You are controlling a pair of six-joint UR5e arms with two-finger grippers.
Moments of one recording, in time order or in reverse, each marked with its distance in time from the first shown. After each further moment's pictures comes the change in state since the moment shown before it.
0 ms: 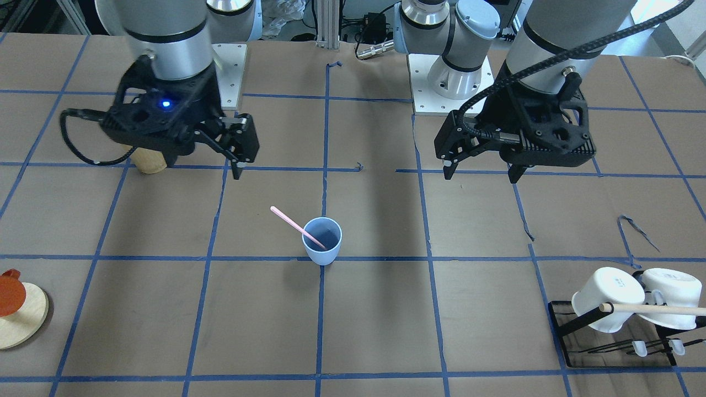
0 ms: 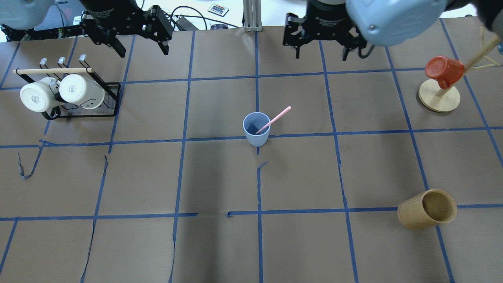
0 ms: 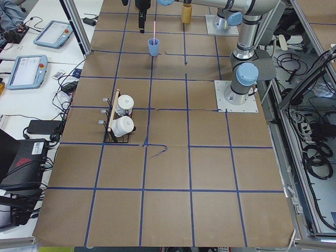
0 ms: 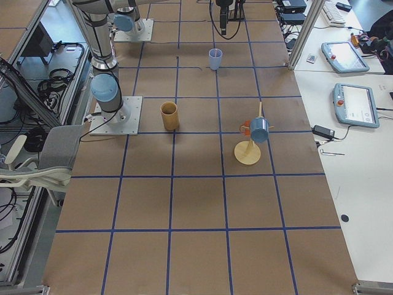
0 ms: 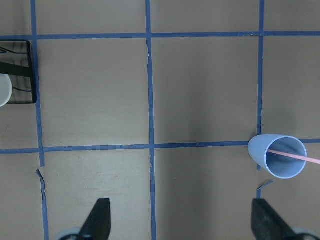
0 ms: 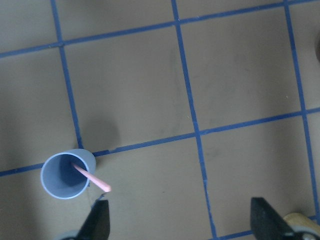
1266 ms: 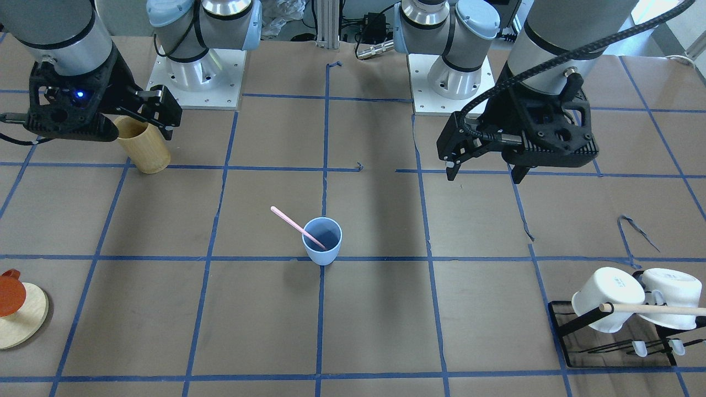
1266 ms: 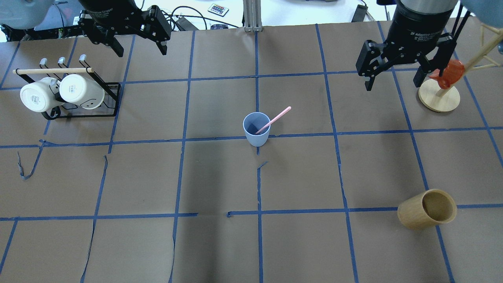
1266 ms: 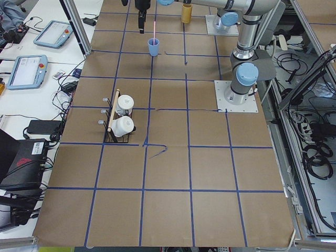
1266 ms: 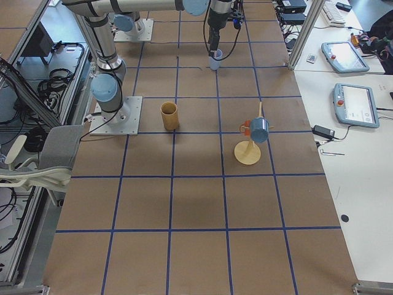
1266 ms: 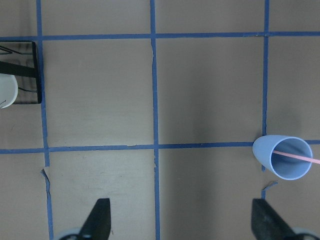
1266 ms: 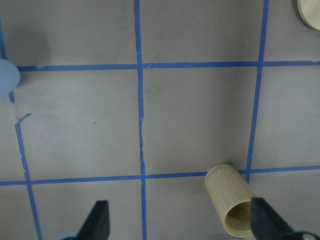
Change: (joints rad) left arm 0.000 -0.001 0.002 0.000 0.014 0.000; right arm -0.165 -0.097 0.103 0.201 -0.004 -0.347
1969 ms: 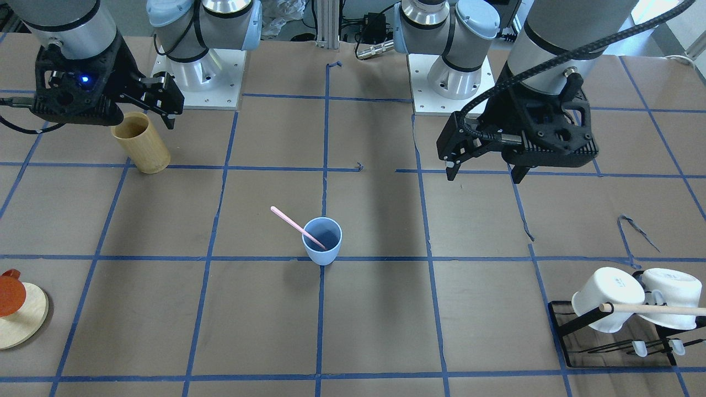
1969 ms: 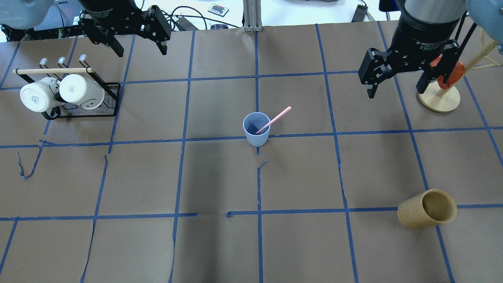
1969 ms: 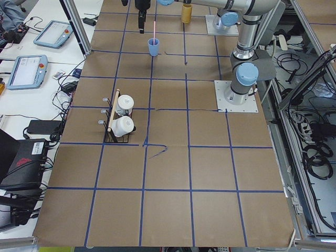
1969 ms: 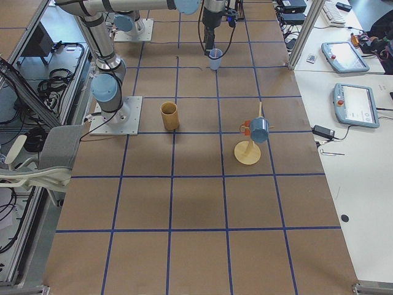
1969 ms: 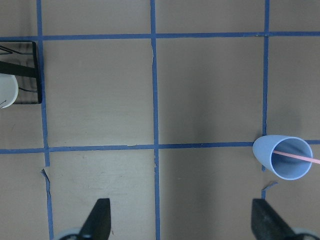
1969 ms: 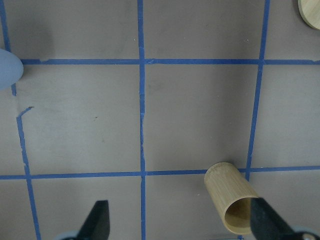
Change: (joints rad) left arm 0.000 0.000 0.000 0.000 -0.001 0.000; right arm 0.000 -0.040 0.031 -0.017 0.011 -0.011
